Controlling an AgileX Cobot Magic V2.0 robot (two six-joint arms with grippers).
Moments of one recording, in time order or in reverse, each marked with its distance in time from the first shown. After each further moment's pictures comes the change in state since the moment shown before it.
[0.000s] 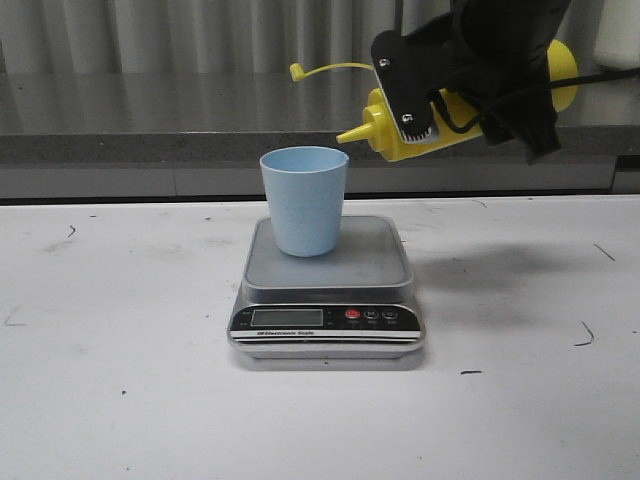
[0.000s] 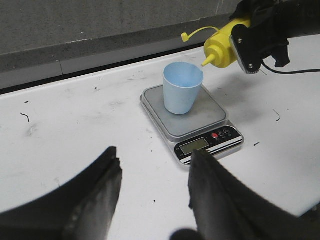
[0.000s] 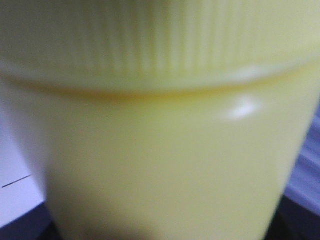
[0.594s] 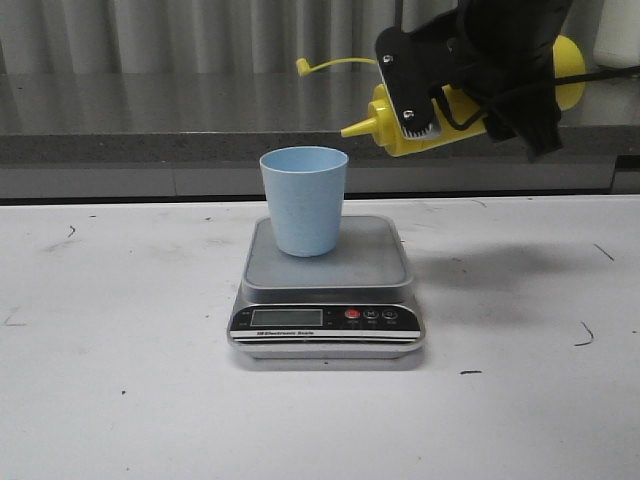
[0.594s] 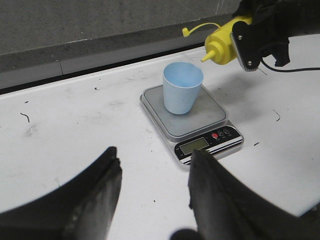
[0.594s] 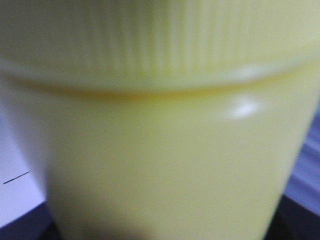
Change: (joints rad) left arm 0.000 0.000 0.000 0.000 0.000 0.000; right arm 0.000 0.000 0.000 -0.018 0.015 0.099
